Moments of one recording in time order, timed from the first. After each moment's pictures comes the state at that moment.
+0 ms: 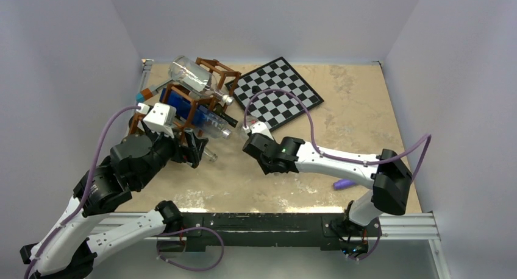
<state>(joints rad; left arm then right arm) -0.86 0.64 1.19 -0.87 -0.43 -0.33 1.12 1.56 1.20 -0.77 0.46 0.48</state>
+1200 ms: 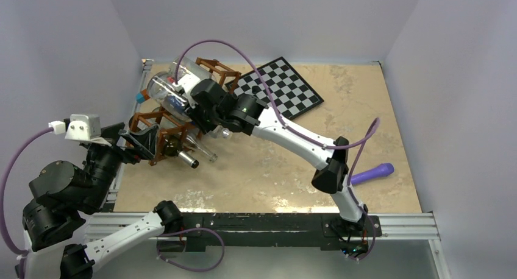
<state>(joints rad) -0.86 0.49 1.38 -0.89 -0.69 -0.20 1.11 2.07 2.33 -0.84 0.21 0.10</state>
